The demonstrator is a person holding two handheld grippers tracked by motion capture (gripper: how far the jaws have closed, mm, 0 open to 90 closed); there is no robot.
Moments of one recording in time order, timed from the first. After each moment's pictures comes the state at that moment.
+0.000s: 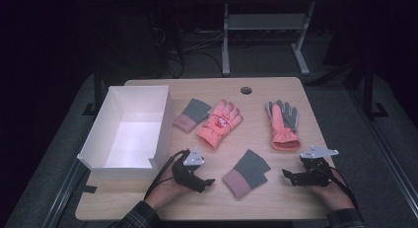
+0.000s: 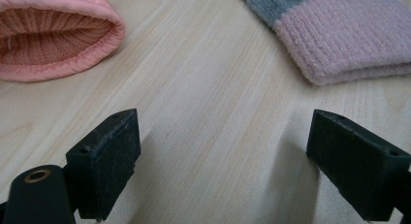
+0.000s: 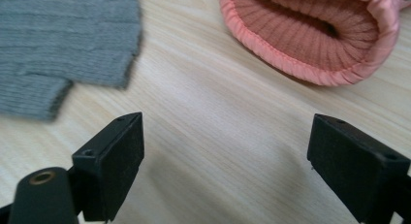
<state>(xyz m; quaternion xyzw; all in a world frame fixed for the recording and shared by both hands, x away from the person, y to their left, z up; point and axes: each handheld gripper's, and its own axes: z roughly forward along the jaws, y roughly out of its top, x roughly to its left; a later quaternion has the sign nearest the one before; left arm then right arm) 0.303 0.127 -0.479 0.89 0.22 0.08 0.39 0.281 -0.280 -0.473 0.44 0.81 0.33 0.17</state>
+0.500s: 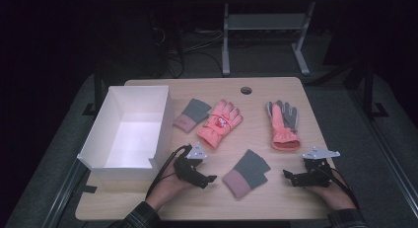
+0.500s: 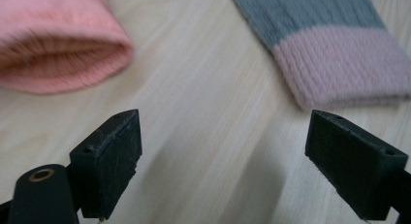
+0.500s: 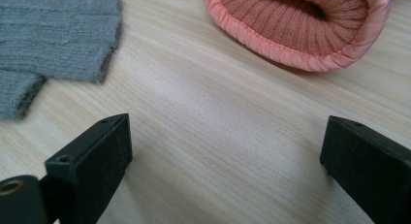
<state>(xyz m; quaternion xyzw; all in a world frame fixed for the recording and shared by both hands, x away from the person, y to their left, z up) 0.310 0.118 -0.453 0.90 0.23 0.08 0.36 0.283 -0.286 -0.483 0.46 0.80 0.34 0.18</state>
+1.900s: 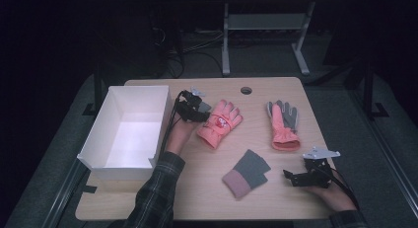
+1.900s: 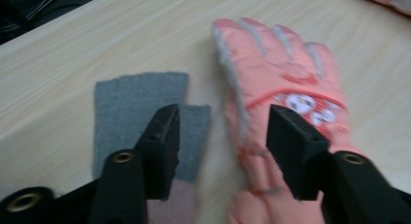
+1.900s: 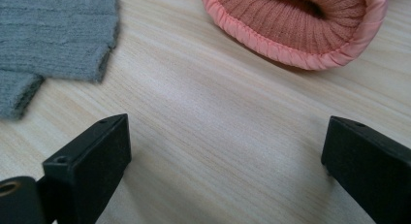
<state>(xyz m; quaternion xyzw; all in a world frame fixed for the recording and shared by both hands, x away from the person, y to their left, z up) 0.466 0.111 -0.401 0.84 0.40 0.19 0.31 0.283 -0.287 -0.483 0.46 0.80 0.34 0.18</state>
